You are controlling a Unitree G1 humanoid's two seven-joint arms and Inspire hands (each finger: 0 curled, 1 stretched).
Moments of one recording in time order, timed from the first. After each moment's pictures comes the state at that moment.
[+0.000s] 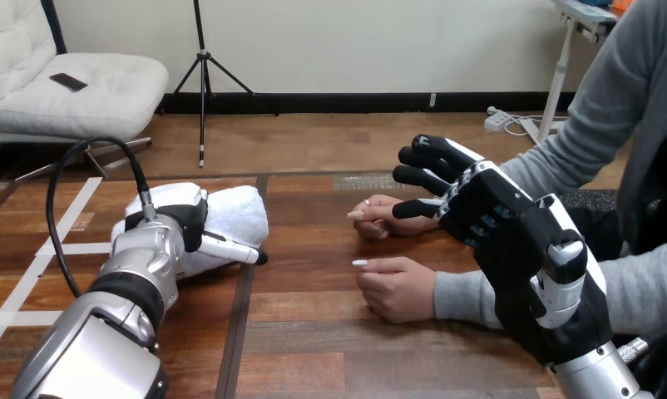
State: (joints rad) left arm -0.95 0.30 -0.51 1.37 0.72 0.11 -0.07; right arm 0.15 -0.16 -0.01 -0.12 0.36 -0.44 0.56
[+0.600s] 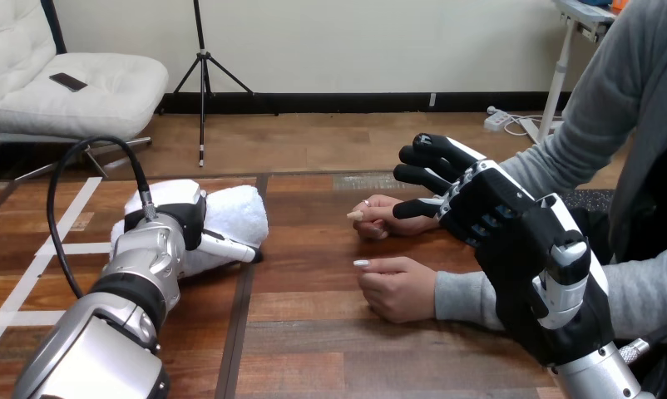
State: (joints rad) left arm -0.95 0.30 -0.52 1.37 0.71 0.13 -0.01; right arm 0.15 -0.16 -0.01 -0.12 0.36 -0.44 0.57
